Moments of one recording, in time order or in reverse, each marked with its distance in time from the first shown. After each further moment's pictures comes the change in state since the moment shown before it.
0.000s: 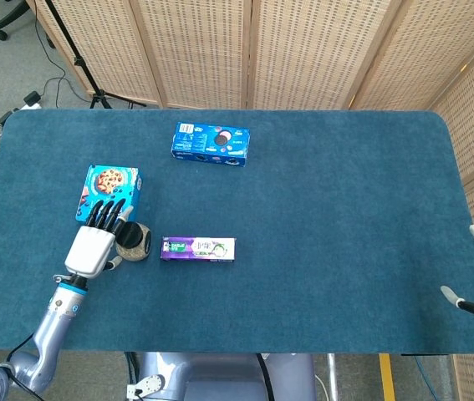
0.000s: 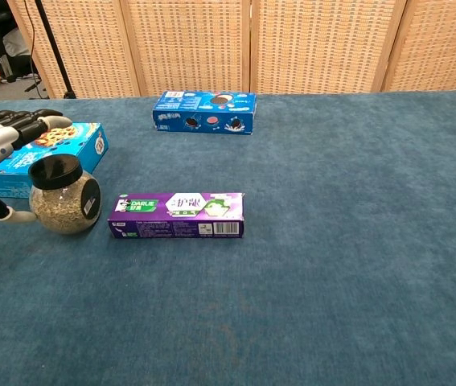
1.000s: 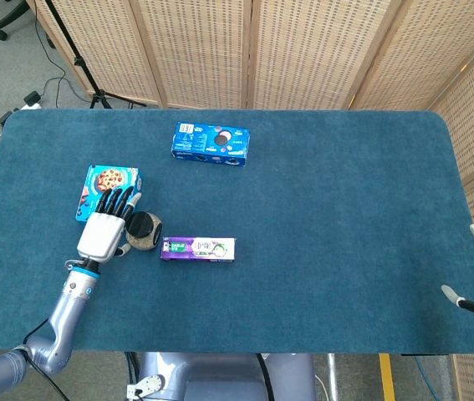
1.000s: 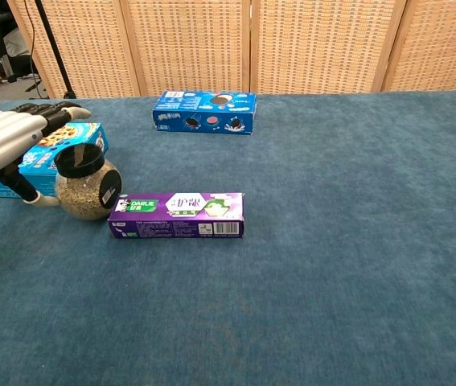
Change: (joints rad) left arm -0.090 -0.050 -0.062 0.034 -0.116 -0.087 0.047; right arm 0.005 0.000 0.003 0.005 0.012 -0.015 0.005
